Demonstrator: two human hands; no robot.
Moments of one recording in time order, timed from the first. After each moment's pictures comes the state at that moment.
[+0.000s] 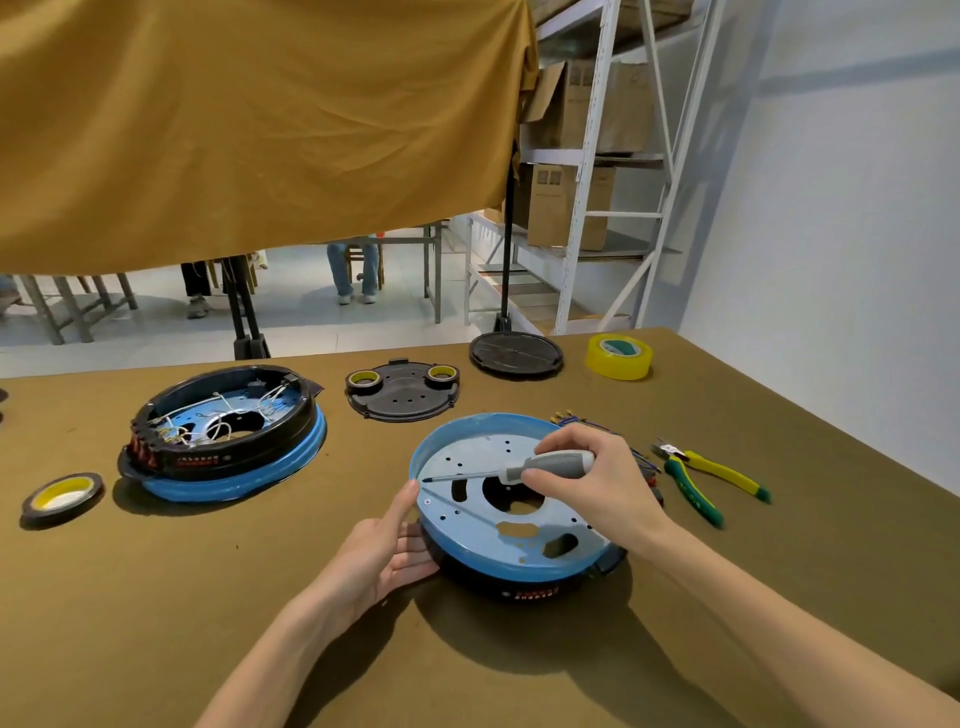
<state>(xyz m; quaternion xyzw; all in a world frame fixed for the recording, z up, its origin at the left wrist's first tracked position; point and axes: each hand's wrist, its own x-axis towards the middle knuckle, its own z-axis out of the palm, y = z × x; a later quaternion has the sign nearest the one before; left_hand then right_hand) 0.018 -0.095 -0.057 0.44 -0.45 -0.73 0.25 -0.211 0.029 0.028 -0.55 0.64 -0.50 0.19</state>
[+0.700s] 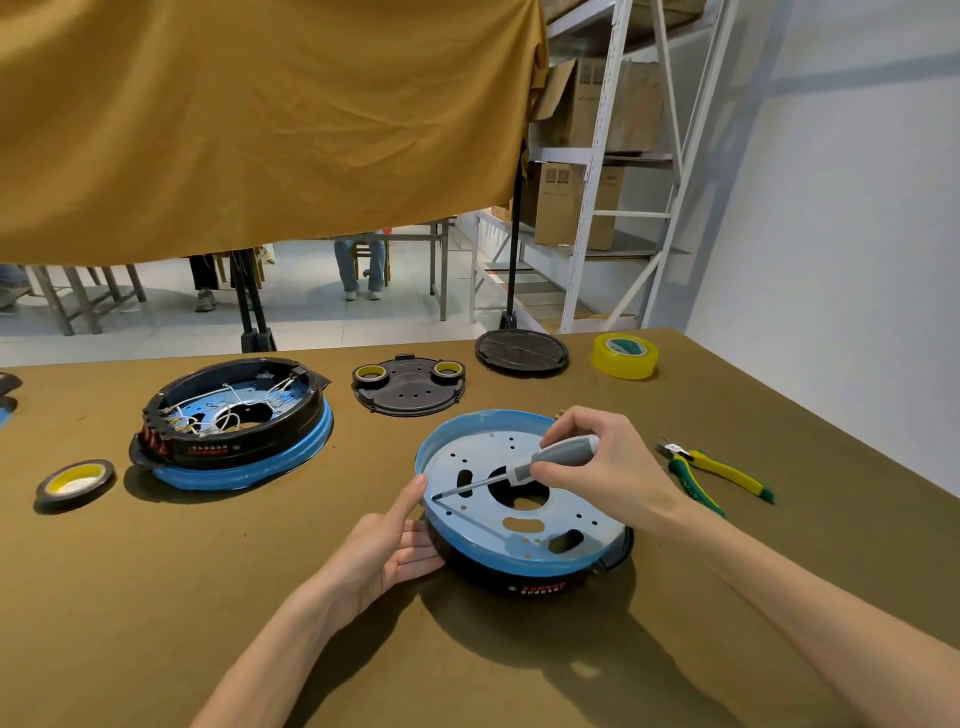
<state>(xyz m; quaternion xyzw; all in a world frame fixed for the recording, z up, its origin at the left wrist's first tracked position) 0.020 -0.094 -0.056 0.44 -0.46 -0.74 0.23 -0.214 0.028 0.048 -0.60 0.64 -0.46 0.16</state>
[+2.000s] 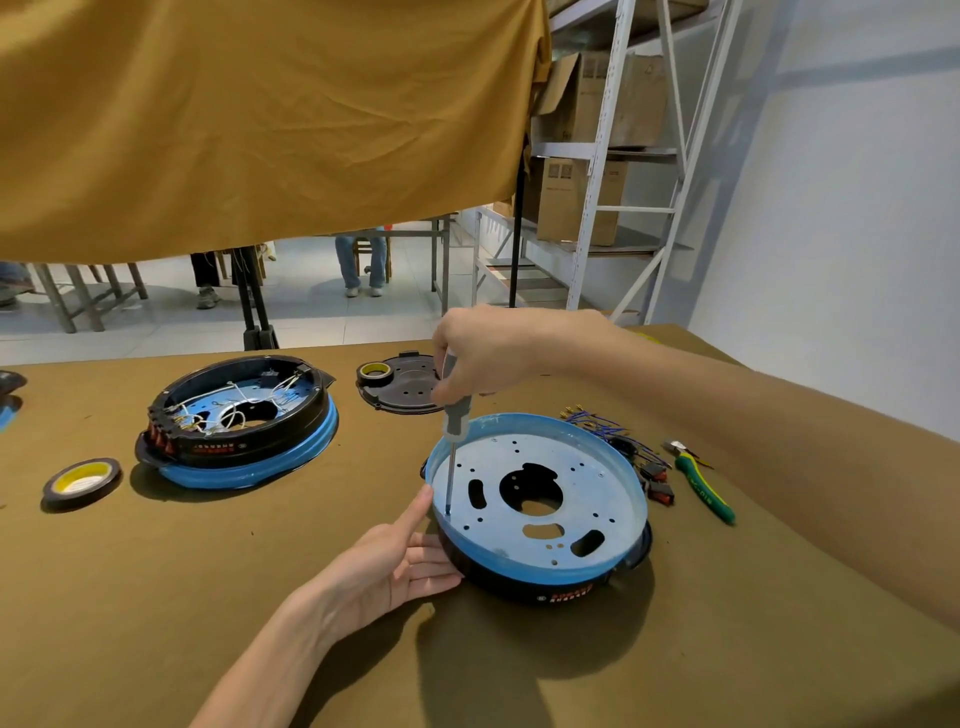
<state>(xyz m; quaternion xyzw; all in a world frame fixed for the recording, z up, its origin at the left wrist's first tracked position) 0.032 -0.077 -0.044 0.42 -0.43 -0.78 0.16 -0.124 -0.059 0.179 -0.75 0.66 0.00 0.06</state>
